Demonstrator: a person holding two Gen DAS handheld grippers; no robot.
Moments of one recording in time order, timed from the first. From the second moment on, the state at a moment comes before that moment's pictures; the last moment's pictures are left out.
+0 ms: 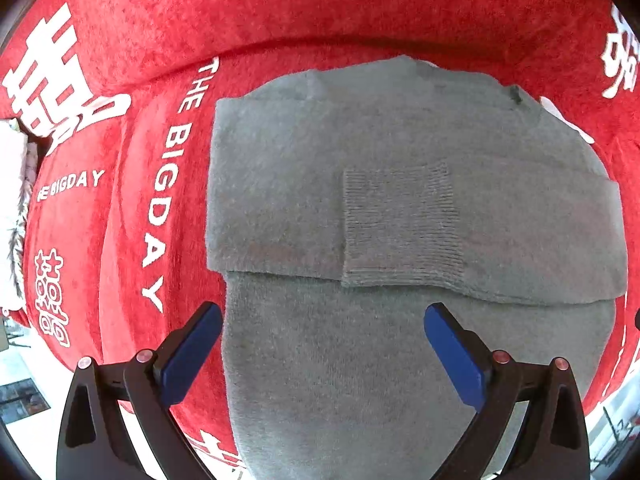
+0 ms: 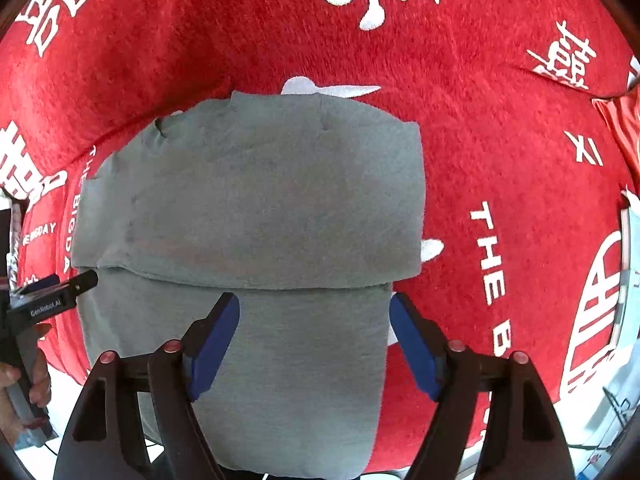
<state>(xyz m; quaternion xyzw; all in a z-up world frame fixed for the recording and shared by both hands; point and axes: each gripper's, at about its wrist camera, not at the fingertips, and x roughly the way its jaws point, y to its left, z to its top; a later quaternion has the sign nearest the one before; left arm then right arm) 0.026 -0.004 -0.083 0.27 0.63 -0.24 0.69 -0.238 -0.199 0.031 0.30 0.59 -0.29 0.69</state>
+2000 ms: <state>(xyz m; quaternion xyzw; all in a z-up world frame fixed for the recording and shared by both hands) -0.106 0.221 -0.185 0.25 0.70 -0.28 0.60 -0.430 -0.045 -0.148 0.54 0.60 -0.14 0.58</state>
